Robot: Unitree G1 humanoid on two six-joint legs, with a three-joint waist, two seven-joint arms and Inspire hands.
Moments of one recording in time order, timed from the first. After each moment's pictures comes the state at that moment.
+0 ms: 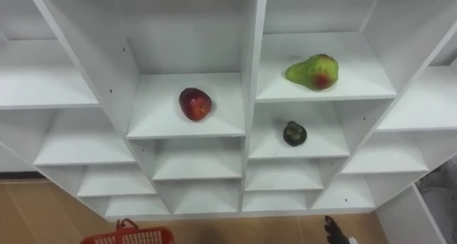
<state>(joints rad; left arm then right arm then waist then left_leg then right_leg) 0.20 0.19 0.00 1.04 -0.12 -0.17 -0.19 0.31 -0.21 -0.01 0.64 0.02 -0.21 -0.09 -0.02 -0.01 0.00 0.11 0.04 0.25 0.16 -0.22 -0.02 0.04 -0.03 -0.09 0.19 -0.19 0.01</state>
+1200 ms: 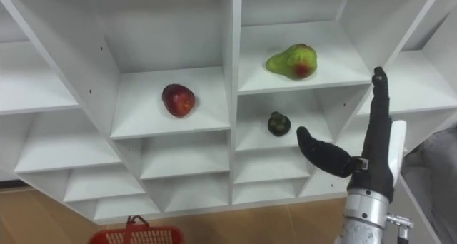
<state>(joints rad) 0.23 0.20 -0.06 1.00 -0.13 -0.23 -0.19 0.32 -0.24 0.01 -0.06 -0.17 -0.33 -0.49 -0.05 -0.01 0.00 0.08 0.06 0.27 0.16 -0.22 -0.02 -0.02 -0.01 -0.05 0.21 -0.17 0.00</state>
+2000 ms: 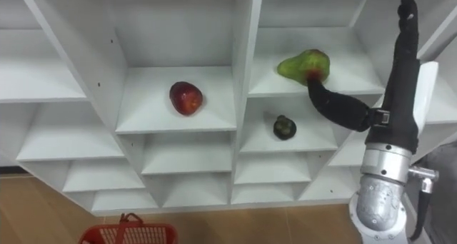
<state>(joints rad) 0.23 0.23 -0.02 1.00 -0.10 -0.23 -0.21 0.13 -0.34 -0.04 -0.07 -0.16 -0.35 -0.46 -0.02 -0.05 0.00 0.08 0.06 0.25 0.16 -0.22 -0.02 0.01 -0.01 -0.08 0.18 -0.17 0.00</state>
